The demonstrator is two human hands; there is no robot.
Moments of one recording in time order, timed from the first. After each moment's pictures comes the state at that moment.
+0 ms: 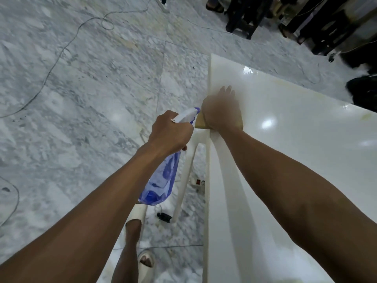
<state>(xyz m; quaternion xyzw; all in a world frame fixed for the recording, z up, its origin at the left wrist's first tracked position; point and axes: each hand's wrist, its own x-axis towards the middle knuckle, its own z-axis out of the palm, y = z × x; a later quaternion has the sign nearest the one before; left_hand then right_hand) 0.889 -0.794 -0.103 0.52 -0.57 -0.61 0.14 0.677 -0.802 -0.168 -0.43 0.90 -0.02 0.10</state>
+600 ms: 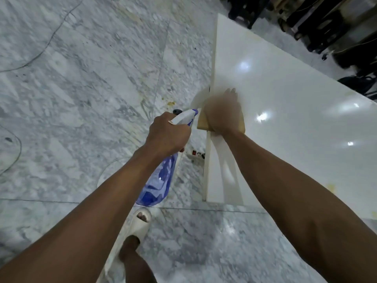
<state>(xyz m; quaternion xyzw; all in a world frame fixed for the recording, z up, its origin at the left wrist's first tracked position) 0.999 -0.620 -0.115 0.53 -0.54 -0.64 0.15 0.778 -0.621 -0.166 -0.42 0.90 -0.03 0.11</state>
